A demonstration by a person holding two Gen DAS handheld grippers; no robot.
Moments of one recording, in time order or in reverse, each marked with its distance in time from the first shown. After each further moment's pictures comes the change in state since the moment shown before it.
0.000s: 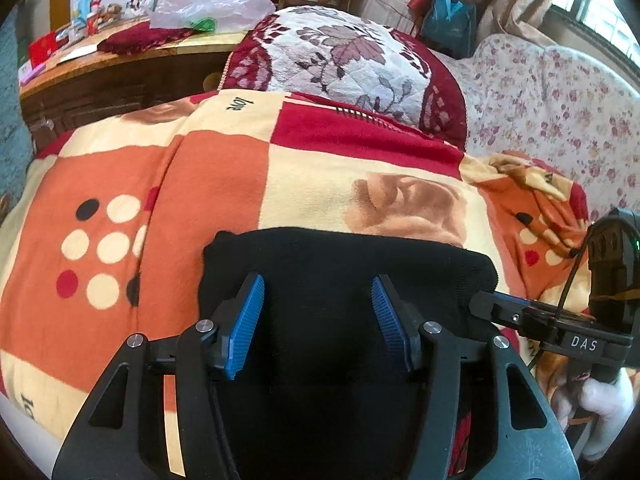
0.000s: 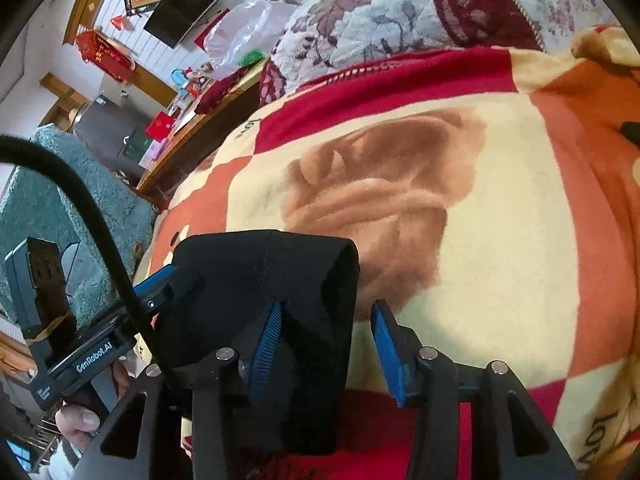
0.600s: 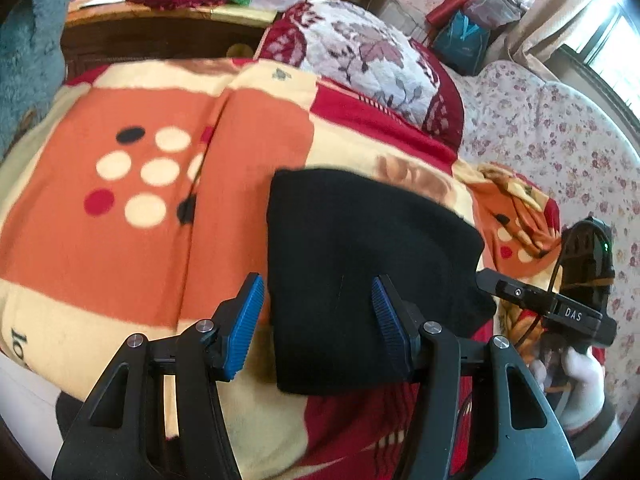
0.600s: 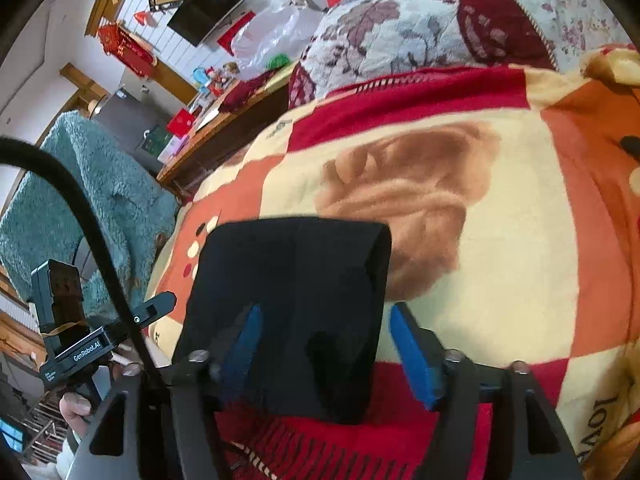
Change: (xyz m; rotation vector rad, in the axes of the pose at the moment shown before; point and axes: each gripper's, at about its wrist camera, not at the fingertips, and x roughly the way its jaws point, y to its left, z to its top) left arm -0.035 0.053 -0.040 -0.130 0.050 -0.108; right arm -0.008 0.013 -0.015 -0.044 0.013 0.060
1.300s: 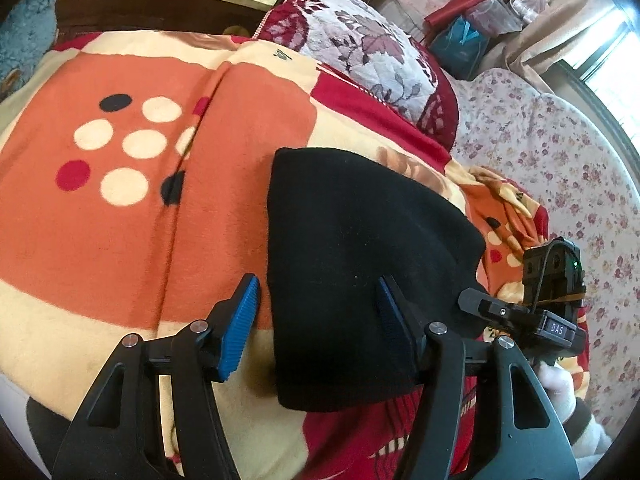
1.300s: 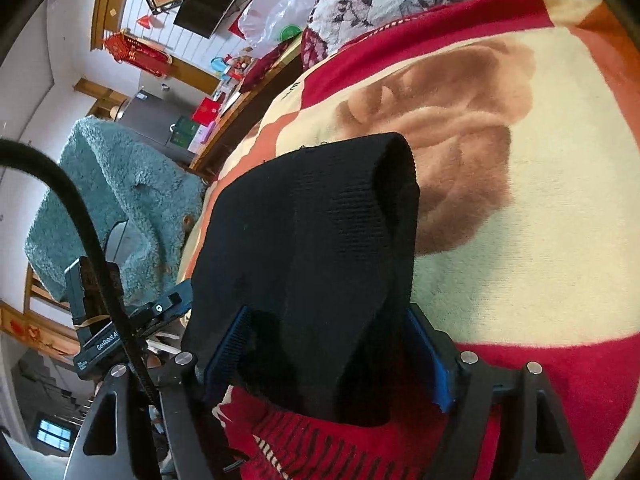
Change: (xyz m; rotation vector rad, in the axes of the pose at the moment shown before) left arm 0.020 0.019 -0.002 -0.061 0.013 -0.101; right arm 0.036 -0.022 -0.017 0.093 0.068 0.197
